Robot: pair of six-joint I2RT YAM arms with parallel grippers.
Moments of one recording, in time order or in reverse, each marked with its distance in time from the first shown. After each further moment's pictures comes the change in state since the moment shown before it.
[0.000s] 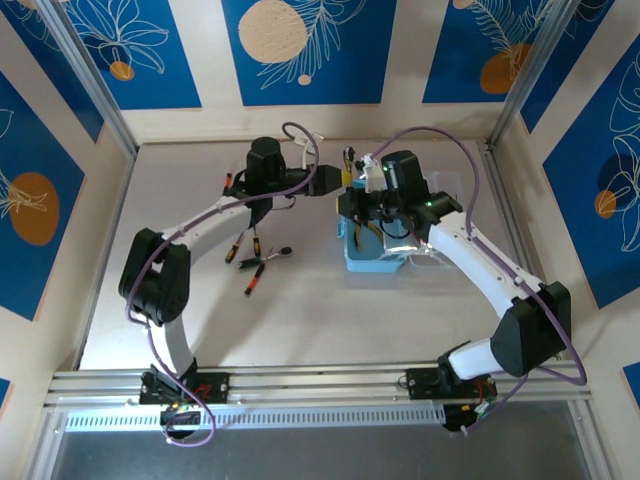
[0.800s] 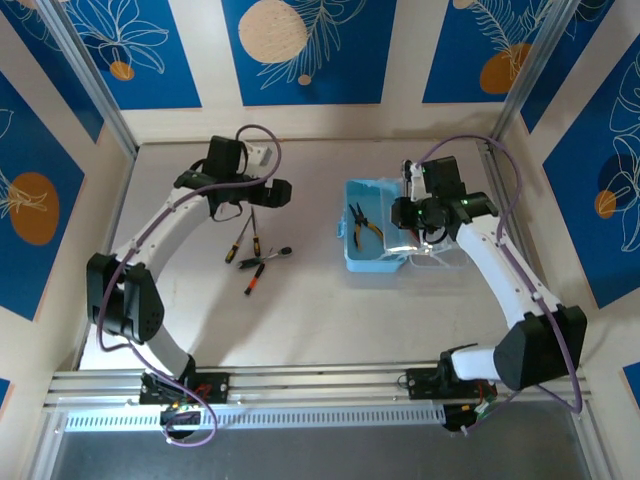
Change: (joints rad) left arm 0.183 -0.181 0.004 -0.794 -0.615 0.602; right arm -0.208 -0.055 -0.025 -0.322 0.253 -0.130
